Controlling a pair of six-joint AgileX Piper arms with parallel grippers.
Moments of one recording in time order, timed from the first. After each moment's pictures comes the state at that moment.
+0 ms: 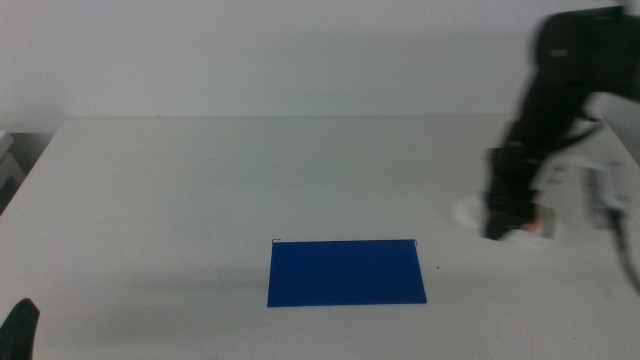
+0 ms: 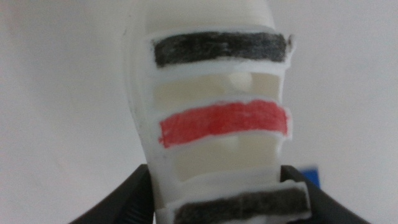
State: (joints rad) left arm -0.02 -0.01 0.03 0.15 0.11 -0.21; right arm 0.26 1.86 -1.52 0.06 1.20 2.14
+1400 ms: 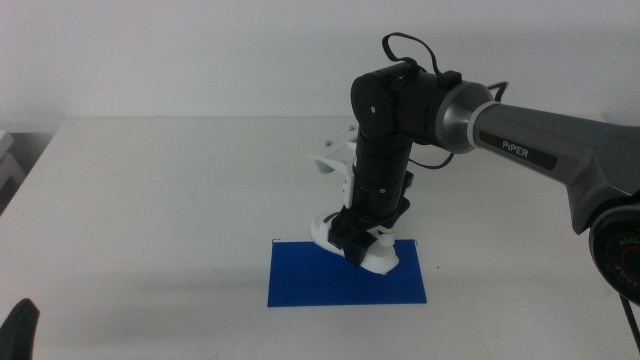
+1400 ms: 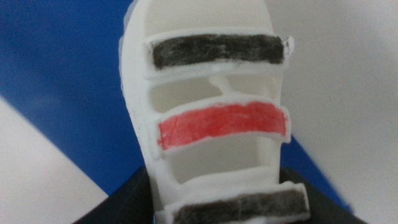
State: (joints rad) left arm -0.02 -0.01 0.03 0.15 0.11 -0.21; right arm 0.57 2.20 -1.86 0.10 1.22 -0.24
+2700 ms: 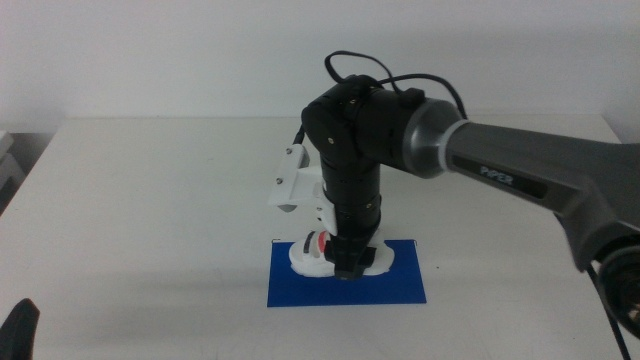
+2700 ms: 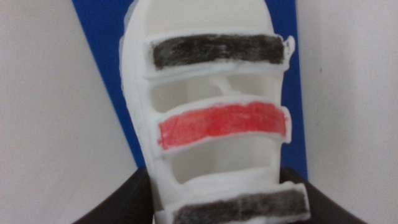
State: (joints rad) left arm -0.02 -0.01 0.03 0.15 0.11 -0.21; right arm 0.72 2.15 -1.82 -0.10 1.22 -0.57
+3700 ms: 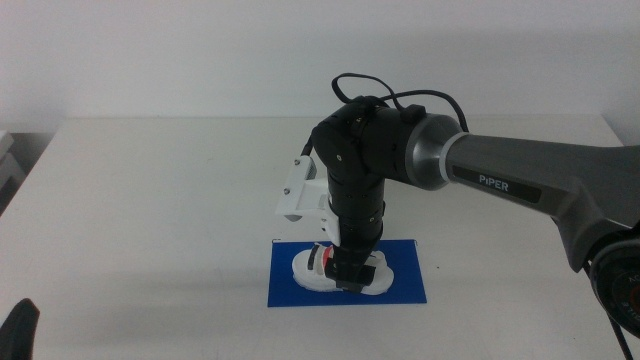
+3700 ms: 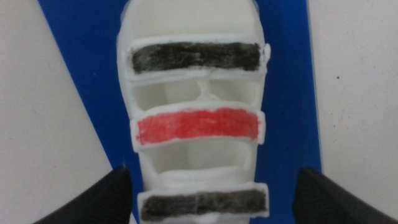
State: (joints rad) left arm -0.02 -0.01 0.03 0.15 0.11 -0.21; right arm 0.70 2.16 -1.75 -0.09 1.12 -0.55
